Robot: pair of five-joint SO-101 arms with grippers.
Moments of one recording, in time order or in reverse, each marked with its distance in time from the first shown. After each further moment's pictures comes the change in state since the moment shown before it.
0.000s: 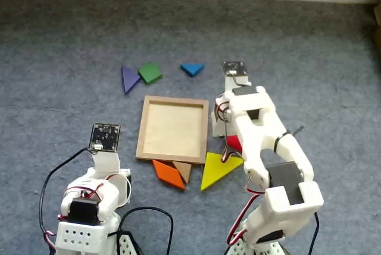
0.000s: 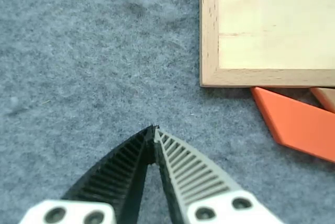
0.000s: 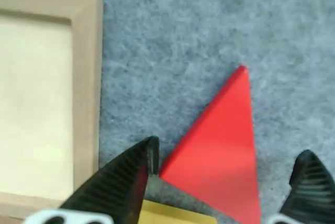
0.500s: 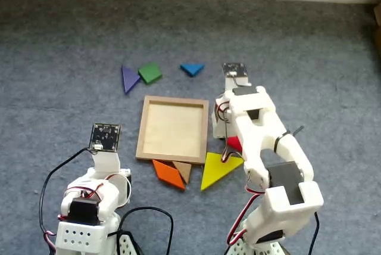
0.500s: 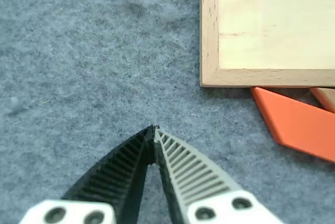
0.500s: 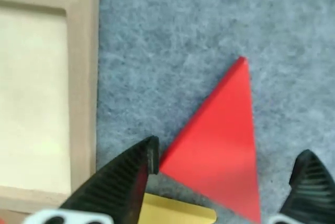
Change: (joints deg) left arm 0.0 0.0 0.0 0.0 0.0; right arm 0.0 0.0 0.0 2.1 0.0
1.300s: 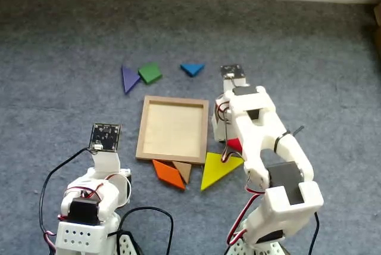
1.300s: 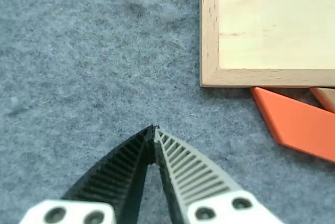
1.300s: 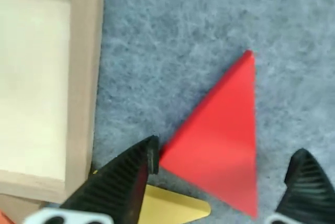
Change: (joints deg) left arm 0.0 0.0 0.0 0.0 0.0; right arm 0.0 0.0 0.0 2.1 4.9
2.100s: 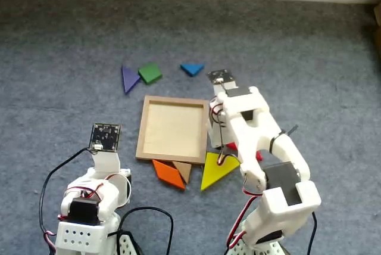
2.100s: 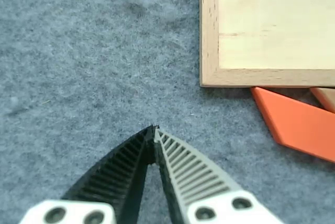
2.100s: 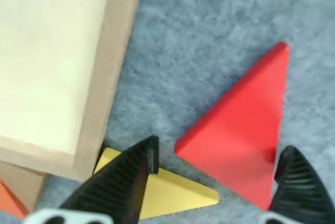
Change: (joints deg) left arm 0.0 0.0 0.0 0.0 0.0; right arm -2.9 0.0 0.0 2.8 4.3
